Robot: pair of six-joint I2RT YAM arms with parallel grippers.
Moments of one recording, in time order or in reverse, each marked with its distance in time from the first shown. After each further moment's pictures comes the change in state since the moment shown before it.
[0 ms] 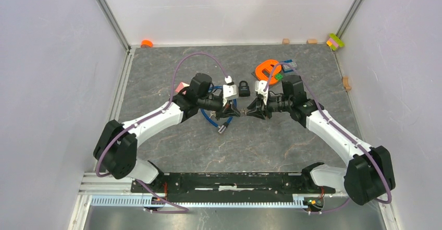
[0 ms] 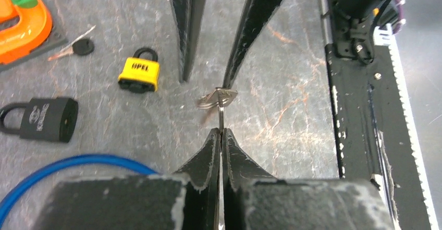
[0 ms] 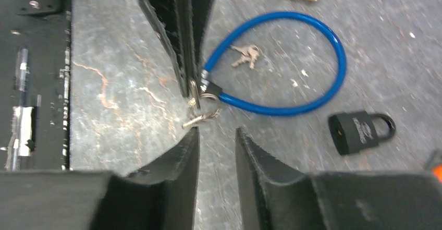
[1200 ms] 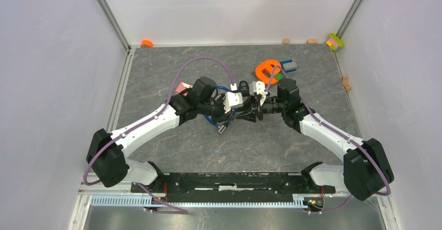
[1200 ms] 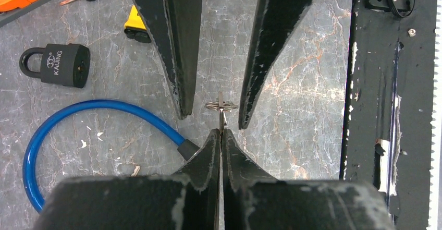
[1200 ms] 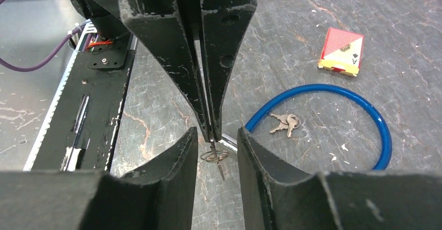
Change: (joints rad) left arm -0.101 -0.097 0.103 -0.400 -0.304 0.122; right arm 0.078 0.037 -0.095 0.437 -0.130 0.277
